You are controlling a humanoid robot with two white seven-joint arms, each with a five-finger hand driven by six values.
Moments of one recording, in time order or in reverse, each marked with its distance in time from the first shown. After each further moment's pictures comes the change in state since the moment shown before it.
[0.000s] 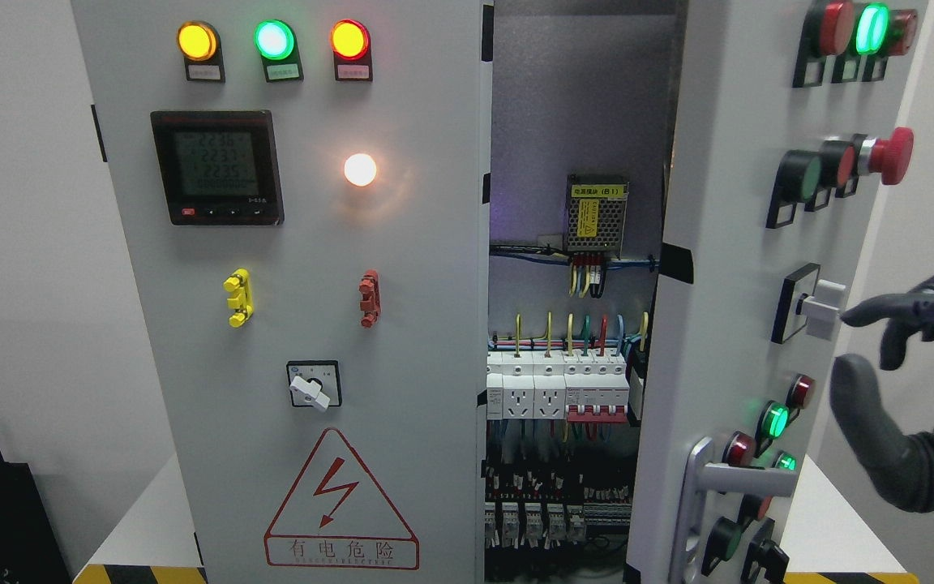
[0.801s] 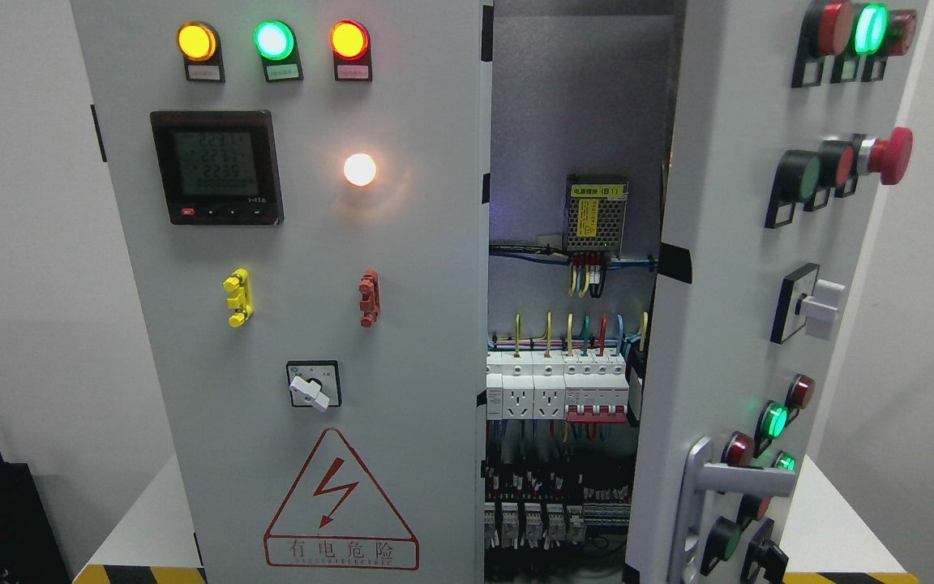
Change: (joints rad) left arm 0.000 0.000 0.000 0.000 0.000 0.000 0.000; right arm 0.325 0.120 -0.377 0.414 -0.014 0.007 0.022
